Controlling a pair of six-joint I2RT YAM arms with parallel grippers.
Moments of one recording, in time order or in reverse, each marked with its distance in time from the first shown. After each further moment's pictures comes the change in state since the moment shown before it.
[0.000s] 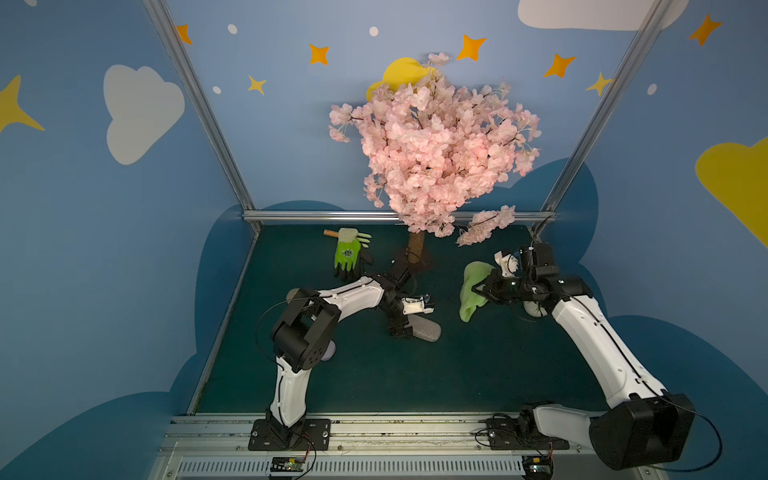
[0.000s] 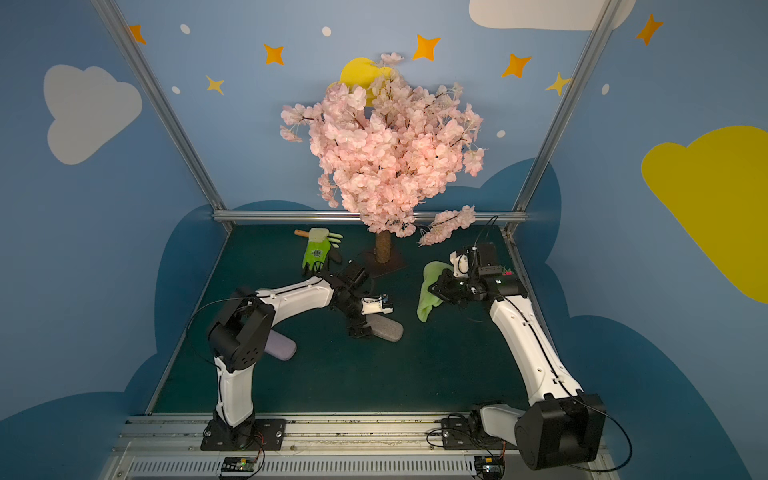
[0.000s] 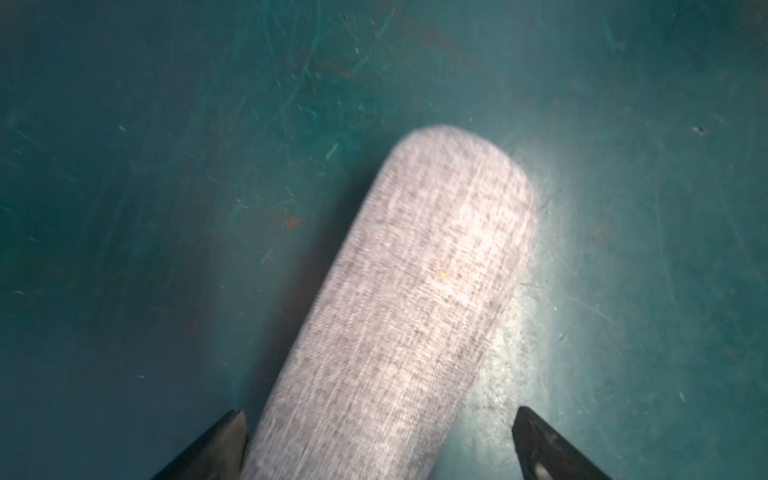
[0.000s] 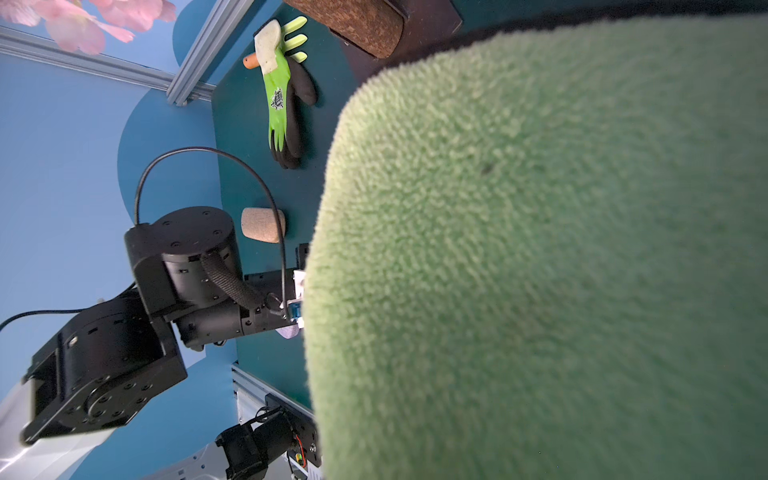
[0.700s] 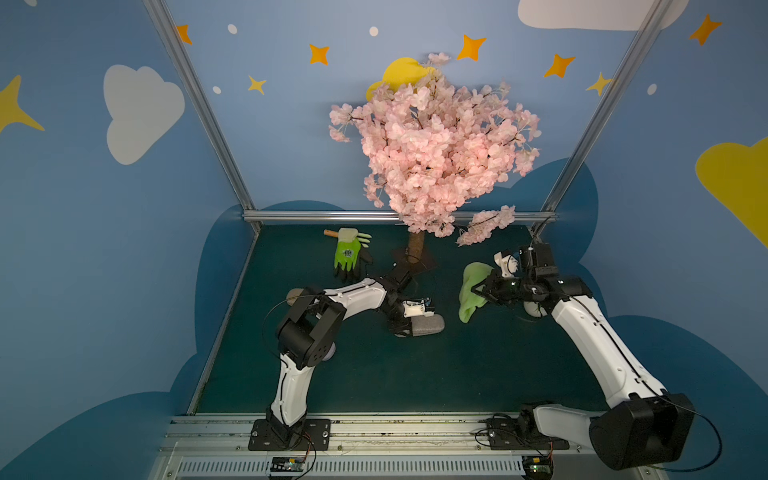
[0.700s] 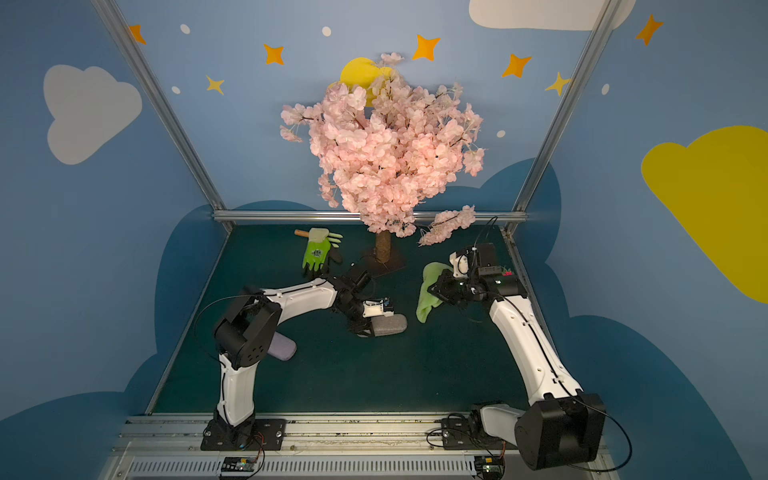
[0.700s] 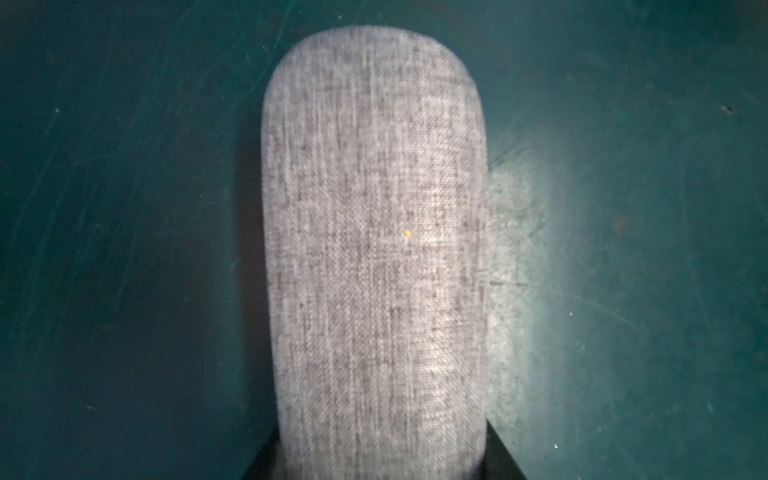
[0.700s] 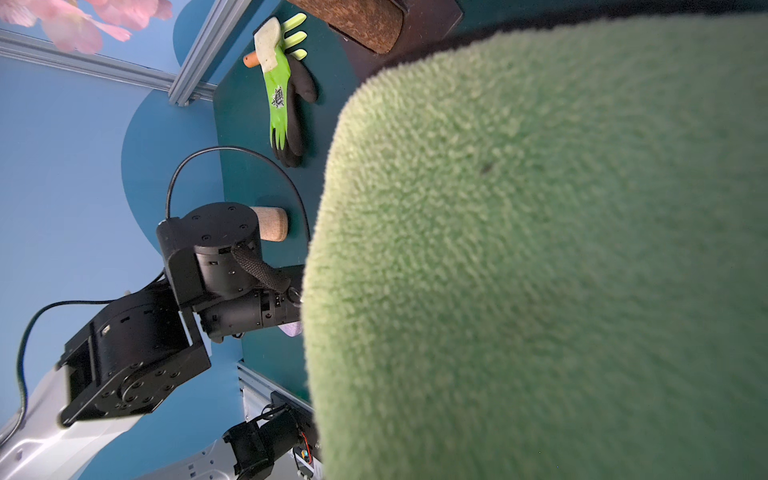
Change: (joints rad) left arm -0.011 0.029 0.001 0.024 -0.006 -0.006; right arm 0.000 -0.001 -0.005 0.000 -0.006 0.011
